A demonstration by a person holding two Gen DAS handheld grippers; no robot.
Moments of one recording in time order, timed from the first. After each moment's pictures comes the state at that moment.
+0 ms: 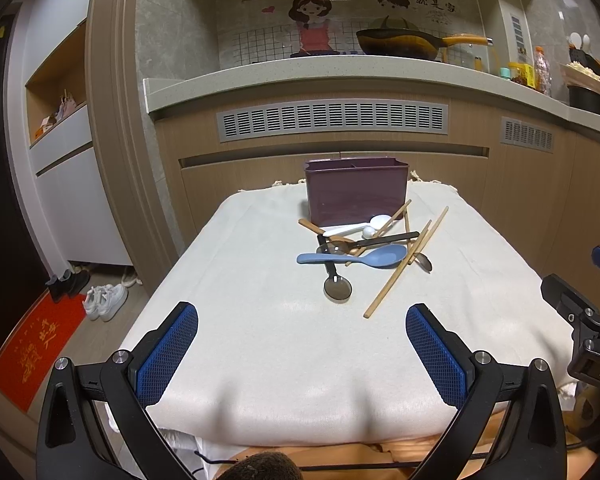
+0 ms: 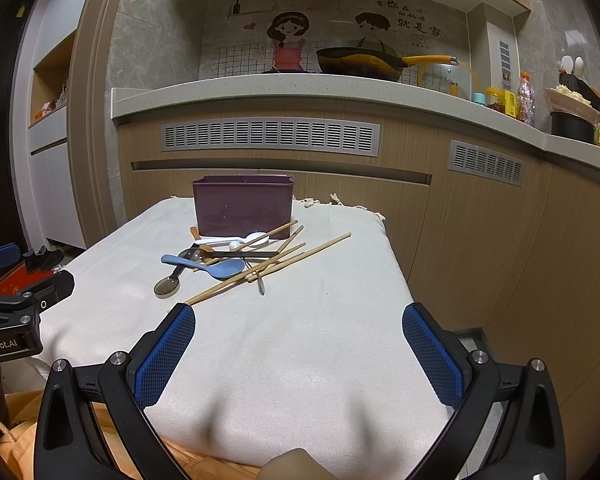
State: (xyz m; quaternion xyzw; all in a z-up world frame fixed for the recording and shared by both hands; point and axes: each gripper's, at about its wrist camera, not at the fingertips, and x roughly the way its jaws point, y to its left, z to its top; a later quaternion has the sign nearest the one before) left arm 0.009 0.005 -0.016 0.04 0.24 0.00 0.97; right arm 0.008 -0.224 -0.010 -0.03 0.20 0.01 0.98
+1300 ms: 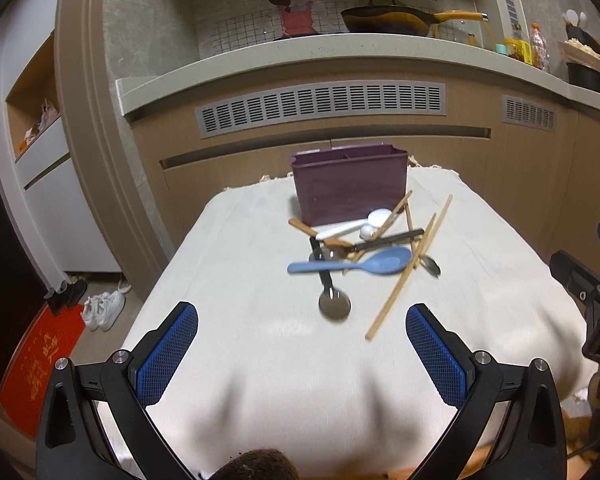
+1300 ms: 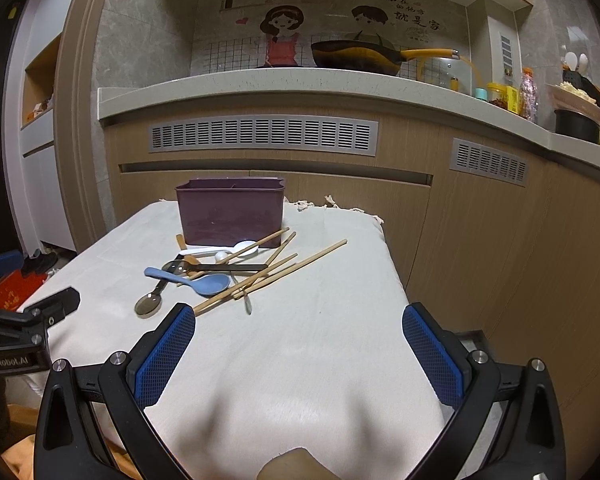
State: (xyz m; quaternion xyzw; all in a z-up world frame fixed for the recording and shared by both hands) left arm 0.064 -0.013 -0.010 0.07 0.27 -0.01 0.96; right arm 0.050 -0.234 -0.002 -0.03 0.21 0.01 0.98
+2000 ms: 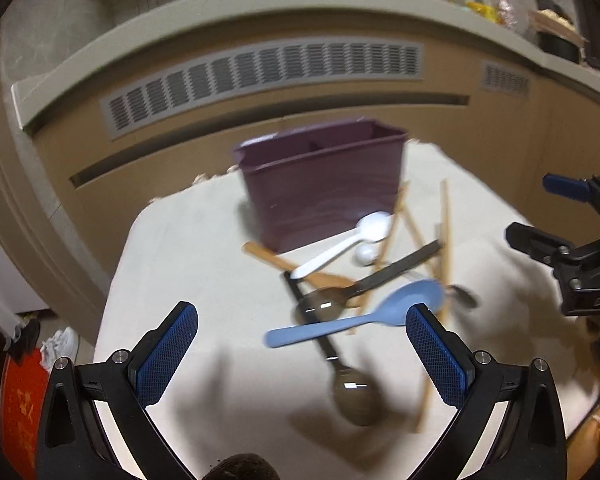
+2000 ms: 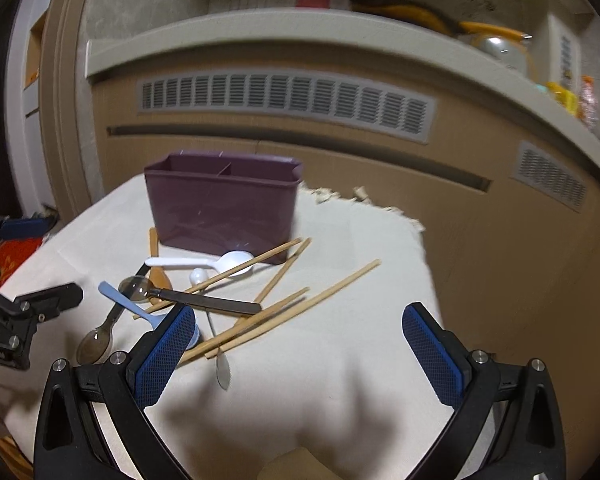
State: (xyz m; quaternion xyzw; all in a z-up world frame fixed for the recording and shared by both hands) left arm 0.218 0.002 -0.032 0.10 0.34 -0.12 0.93; right arm 0.204 -0.219 -0.019 -0.08 0.29 0.05 0.95
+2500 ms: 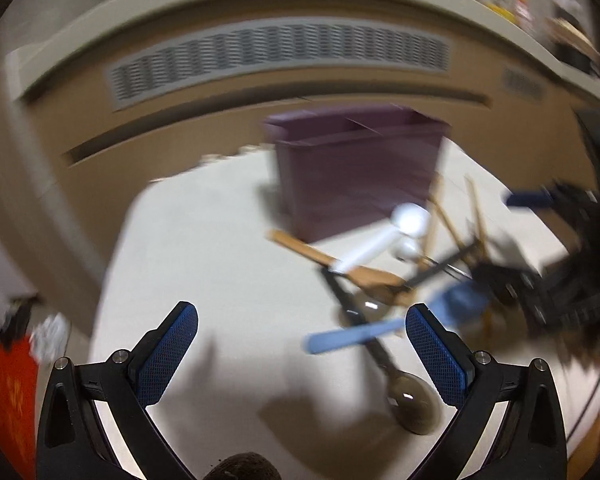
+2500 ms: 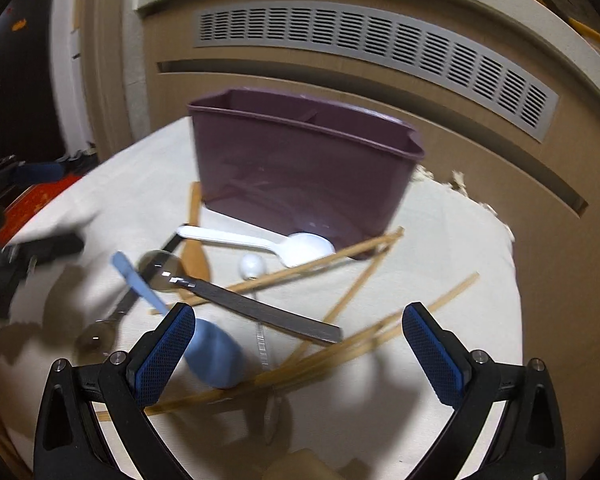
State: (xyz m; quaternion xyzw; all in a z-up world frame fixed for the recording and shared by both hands) left arm 0.245 0.028 -0.050 0.09 0.36 -0.16 0.92; right arm 0.271 -0.172 -0.058 -0.12 0.36 0.14 0.91
